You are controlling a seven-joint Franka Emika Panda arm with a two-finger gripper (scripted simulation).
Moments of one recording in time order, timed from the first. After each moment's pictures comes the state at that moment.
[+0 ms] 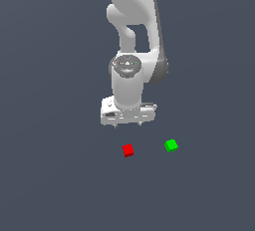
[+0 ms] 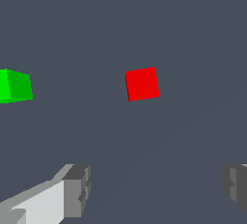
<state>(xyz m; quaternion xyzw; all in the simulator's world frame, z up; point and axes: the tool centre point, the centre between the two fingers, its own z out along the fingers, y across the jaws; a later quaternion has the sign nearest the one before) 0.039 0.001 0.137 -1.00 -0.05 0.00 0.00</state>
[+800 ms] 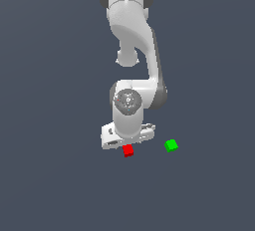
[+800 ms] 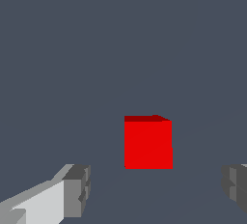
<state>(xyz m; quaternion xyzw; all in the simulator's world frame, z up) 0.099 0.002 0.076 -0.99 -0.12 0.00 0.00</state>
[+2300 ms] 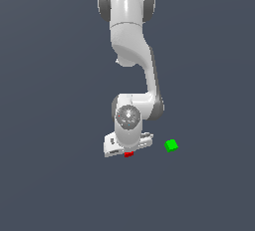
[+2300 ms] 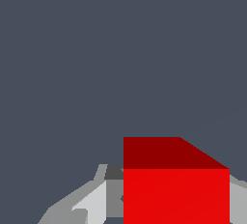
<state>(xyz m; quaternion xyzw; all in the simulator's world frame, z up) 0.107 0.003 0.019 -0.99 -0.12 0.00 0.00</state>
